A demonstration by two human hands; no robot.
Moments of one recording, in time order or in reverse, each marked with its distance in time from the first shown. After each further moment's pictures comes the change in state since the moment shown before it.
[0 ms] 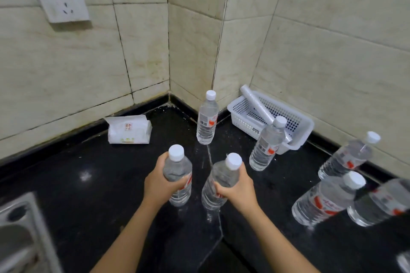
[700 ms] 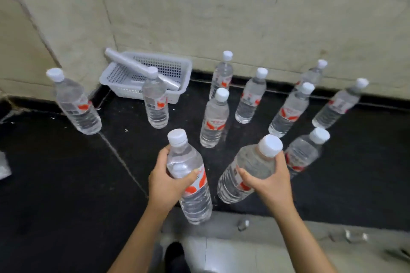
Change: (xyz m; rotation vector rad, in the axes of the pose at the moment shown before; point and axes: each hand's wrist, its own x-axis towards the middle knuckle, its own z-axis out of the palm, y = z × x) left_hand -0.098 0.041 0.144 -0.136 -0.599 0.161; right_hand -0.198 0.013 -0.132 0.021 0.817 0.136
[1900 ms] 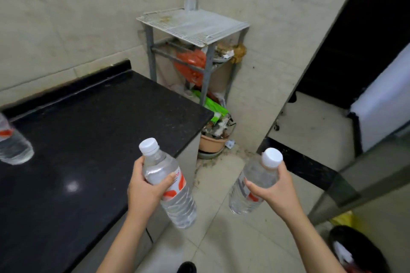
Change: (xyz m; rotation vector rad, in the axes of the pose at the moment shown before) left_hand -0.227 0.063 0.556 0.005 -0.921 0.125; right_hand -0.224 0.114 -0.553 -0.208 0.931 0.479
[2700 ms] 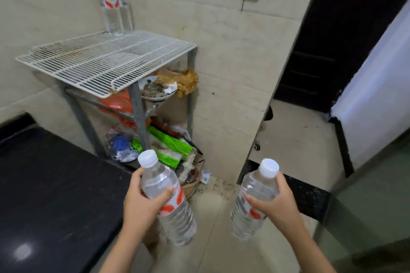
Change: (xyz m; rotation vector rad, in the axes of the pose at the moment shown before) left_hand 0.211 0.030 0.294 0.069 -0.106 0.094; right_hand 0.291 0.082 -0.140 0.077 0.075 0.067
